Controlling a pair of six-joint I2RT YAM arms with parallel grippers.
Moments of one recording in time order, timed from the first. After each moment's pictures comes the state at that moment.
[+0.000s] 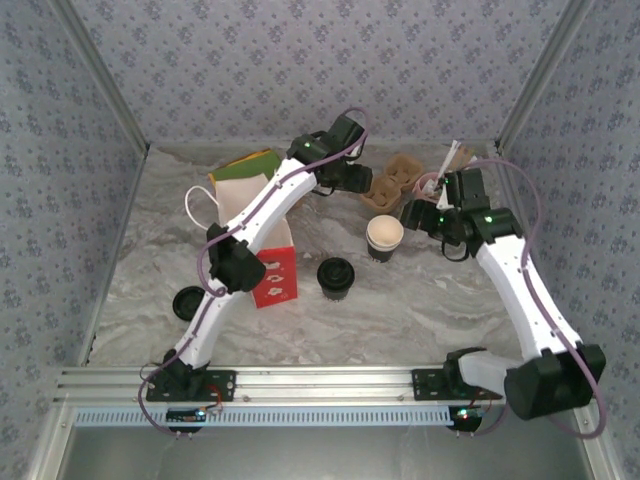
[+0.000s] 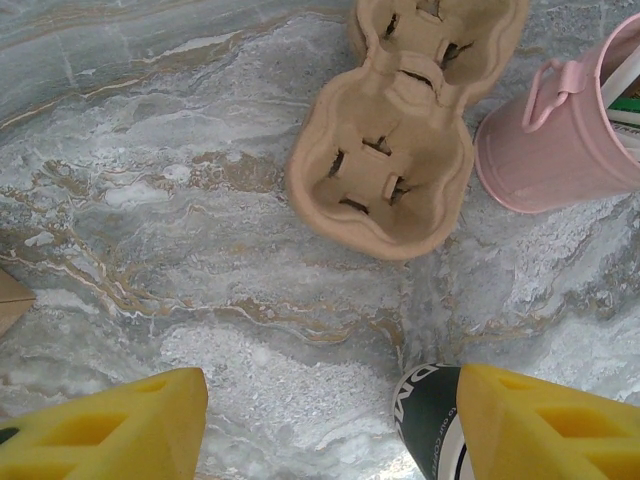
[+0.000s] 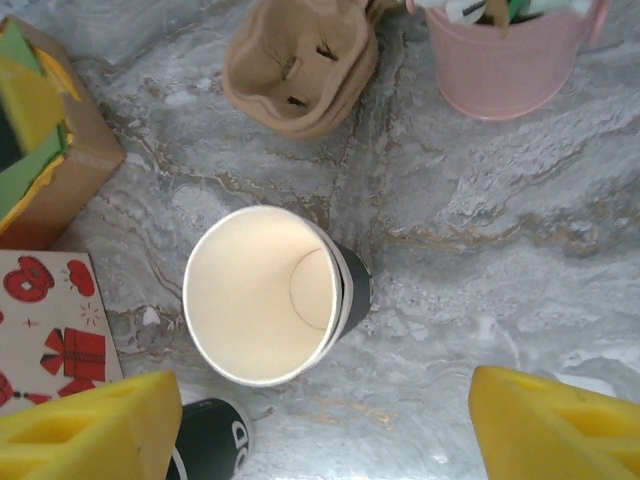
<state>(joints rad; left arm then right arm) -0.73 2.41 2.67 -1.21 -0.01 -0.42 0.19 1.22 1.18 -0.86 -0.12 0.47</state>
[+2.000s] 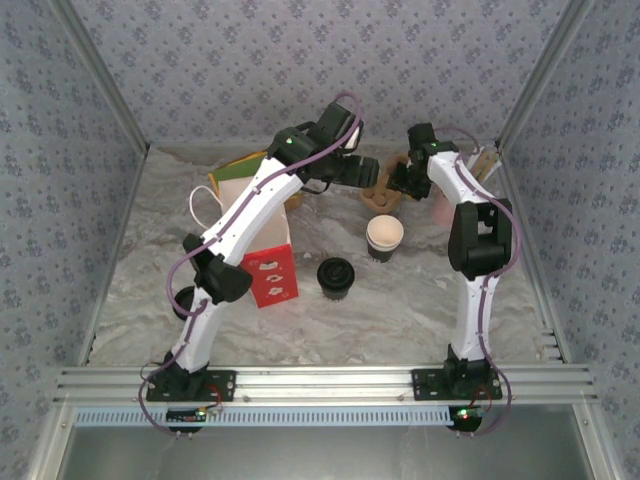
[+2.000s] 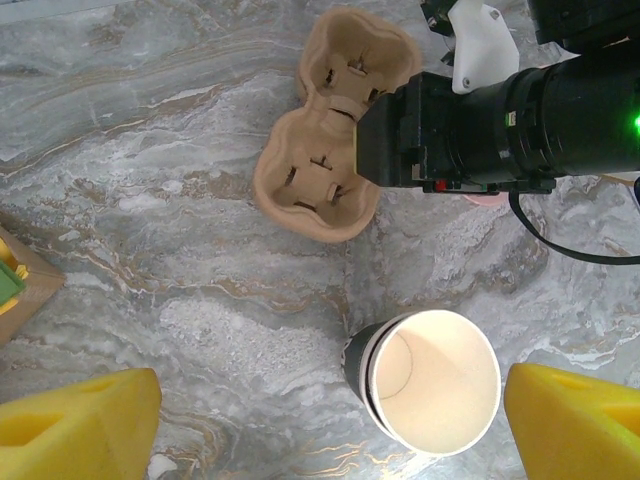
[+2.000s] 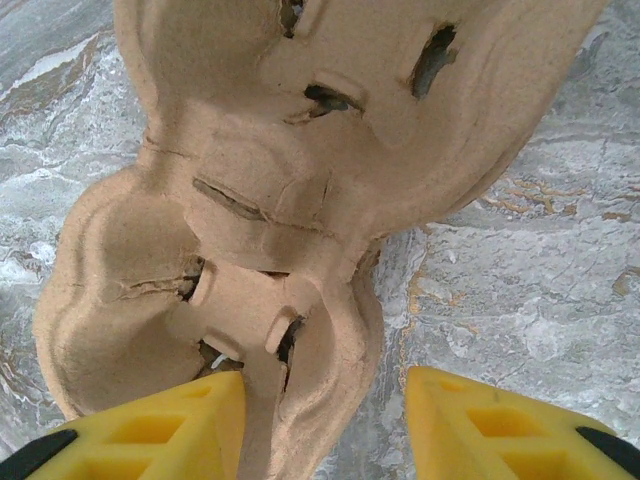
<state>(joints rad) -0.79 2.22 2.65 -1.26 -0.04 -0.44 0.13 2.16 1.87 -0.88 -0.13 0.46</state>
